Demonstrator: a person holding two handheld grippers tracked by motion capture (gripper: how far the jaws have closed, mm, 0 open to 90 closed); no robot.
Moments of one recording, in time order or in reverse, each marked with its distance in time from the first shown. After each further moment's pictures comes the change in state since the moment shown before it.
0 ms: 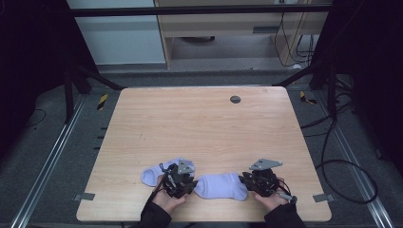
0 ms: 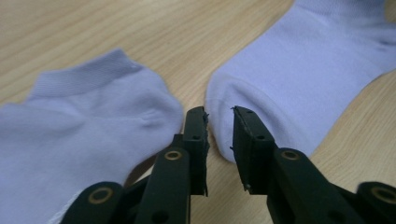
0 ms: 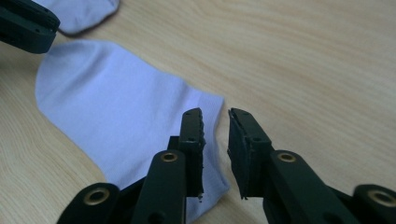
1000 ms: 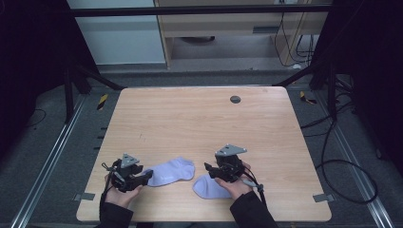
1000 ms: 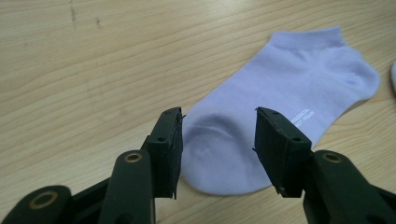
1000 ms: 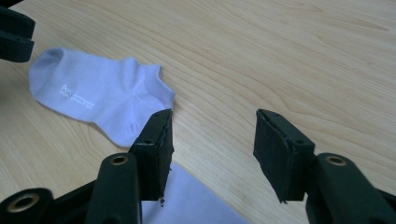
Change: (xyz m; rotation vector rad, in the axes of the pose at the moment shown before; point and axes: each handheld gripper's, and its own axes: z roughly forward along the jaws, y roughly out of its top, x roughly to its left) left arm 0.102 -0.060 -0.071 -0.084 0.225 -0.203; right arm 0.058 0.072 0.051 -0.097 0.006 -0.009
